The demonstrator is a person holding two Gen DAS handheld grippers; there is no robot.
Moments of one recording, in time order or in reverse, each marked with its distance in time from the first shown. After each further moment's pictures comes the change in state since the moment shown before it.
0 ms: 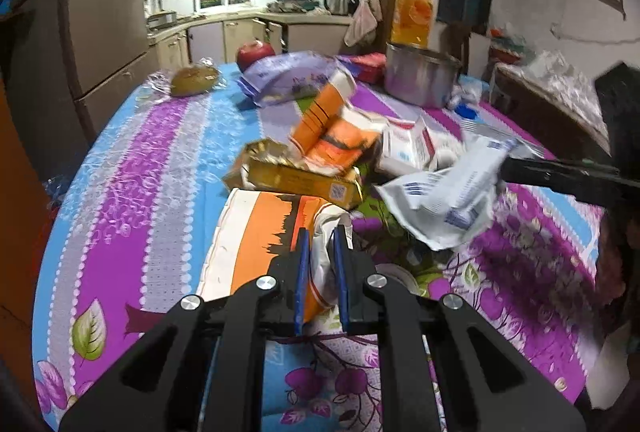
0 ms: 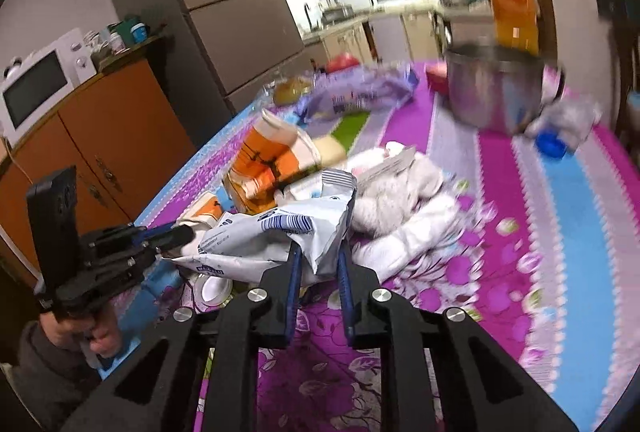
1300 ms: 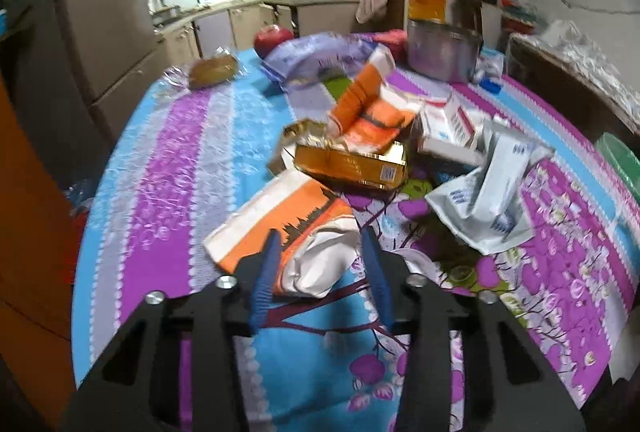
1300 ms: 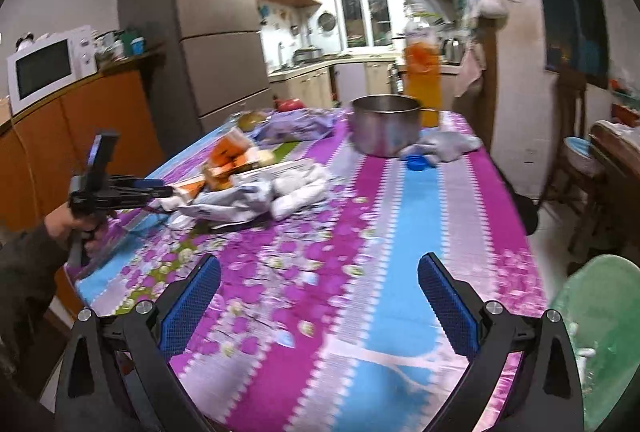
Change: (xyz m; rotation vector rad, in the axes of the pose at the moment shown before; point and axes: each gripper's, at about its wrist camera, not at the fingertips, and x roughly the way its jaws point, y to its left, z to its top) left arm 0.007 0.018 0.005 0.096 0.114 0.071; right arm -0.168 -0.029 -0.078 -0.089 -0.126 -0.161
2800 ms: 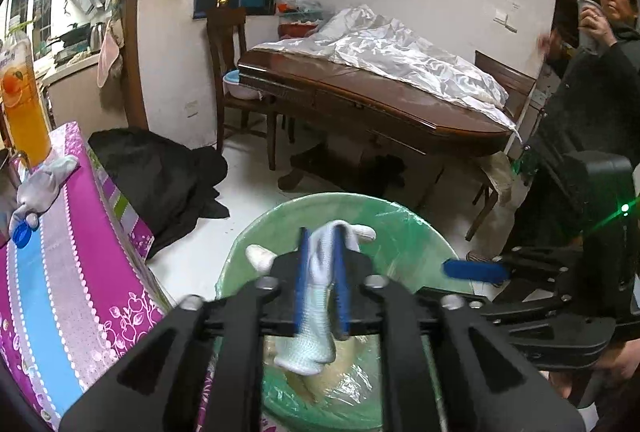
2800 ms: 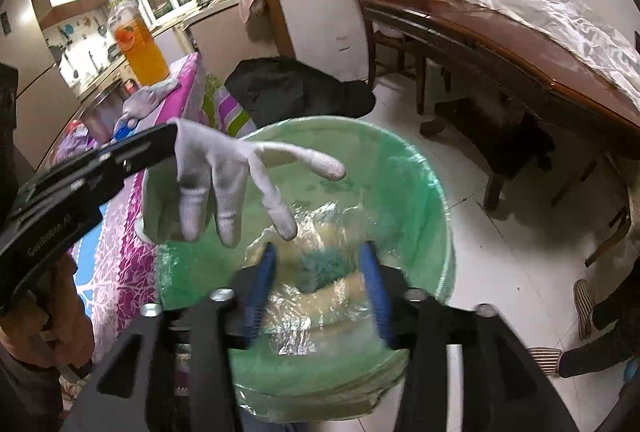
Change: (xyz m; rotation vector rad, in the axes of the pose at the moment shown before) left arm 0.026 -0.550 0.116 0.277 -0.123 -0.597; right arm -0.155 -0.329 -0.090 0.493 0.228 -0.475
